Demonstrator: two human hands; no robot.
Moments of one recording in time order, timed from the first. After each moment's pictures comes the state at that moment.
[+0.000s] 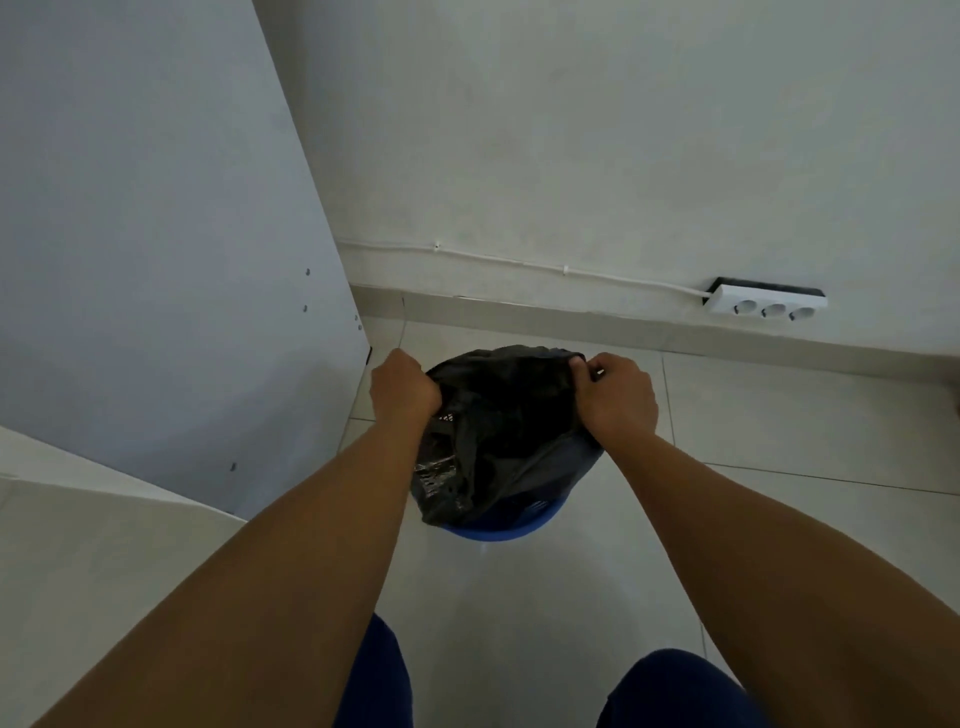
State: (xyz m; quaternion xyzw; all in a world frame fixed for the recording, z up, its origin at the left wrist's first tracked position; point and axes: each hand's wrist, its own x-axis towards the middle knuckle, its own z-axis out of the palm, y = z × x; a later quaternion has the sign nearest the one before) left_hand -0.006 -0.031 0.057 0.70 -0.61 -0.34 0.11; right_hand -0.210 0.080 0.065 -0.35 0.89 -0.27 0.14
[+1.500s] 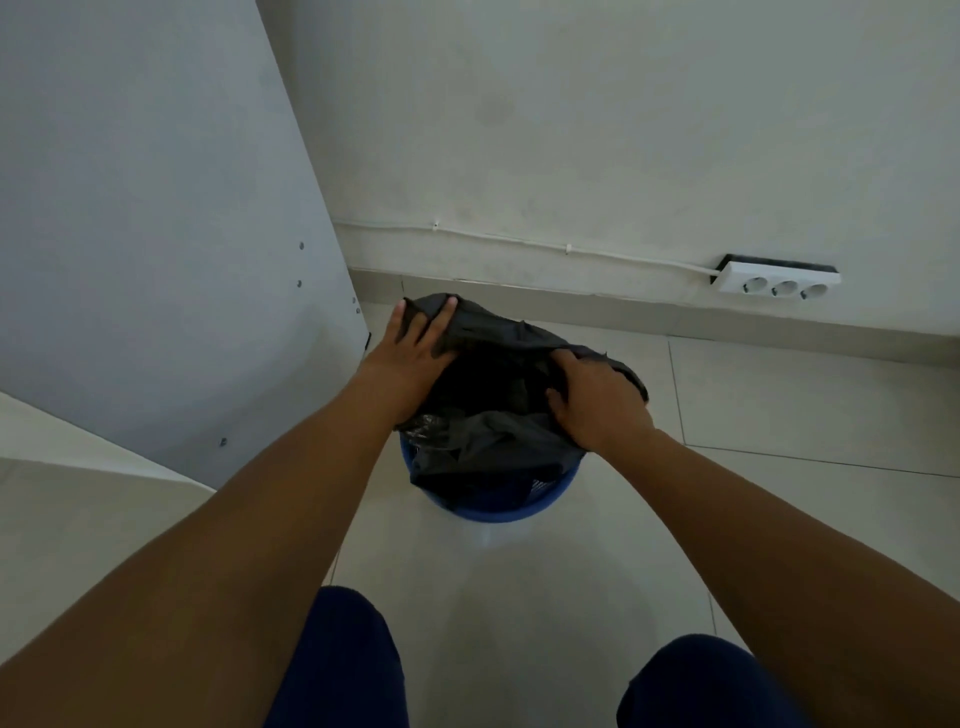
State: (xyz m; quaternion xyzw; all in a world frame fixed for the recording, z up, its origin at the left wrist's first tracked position) left_hand 0.017 -0.037 0.036 0.31 -0.93 0.14 -0.14; right_hand -0.202 0.101 0.042 -0.61 0.78 -0.07 0.12
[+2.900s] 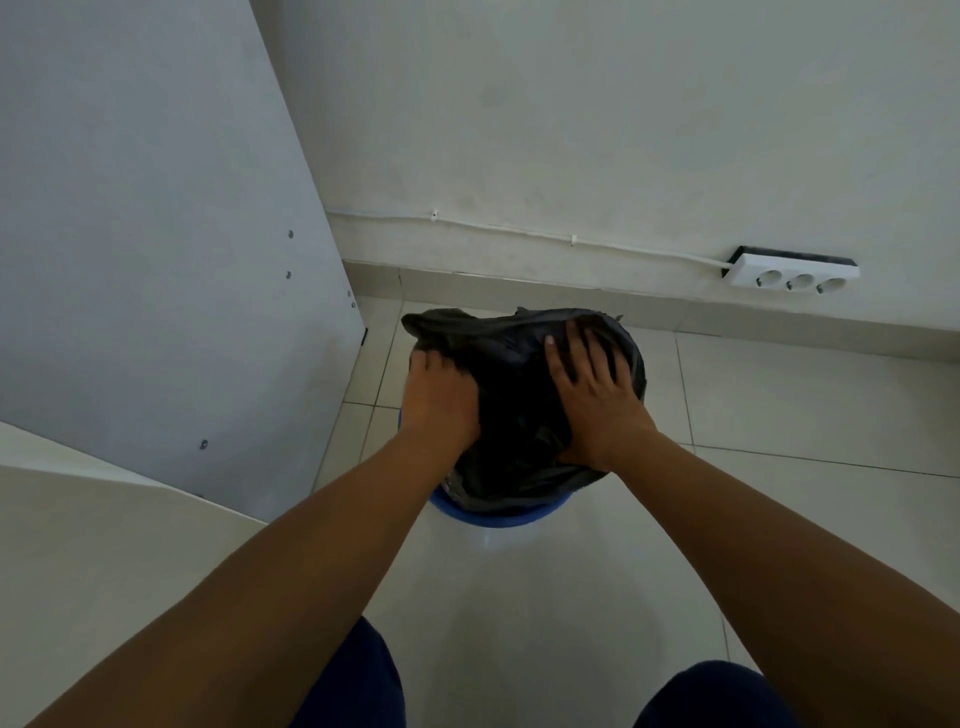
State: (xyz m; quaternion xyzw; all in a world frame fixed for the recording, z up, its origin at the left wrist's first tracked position) left_hand -0.027 0.012 0.011 0.45 -0.87 0.08 -0.18; right_hand -0.213 0.097 -0.003 -0.67 0.73 0.10 0.00
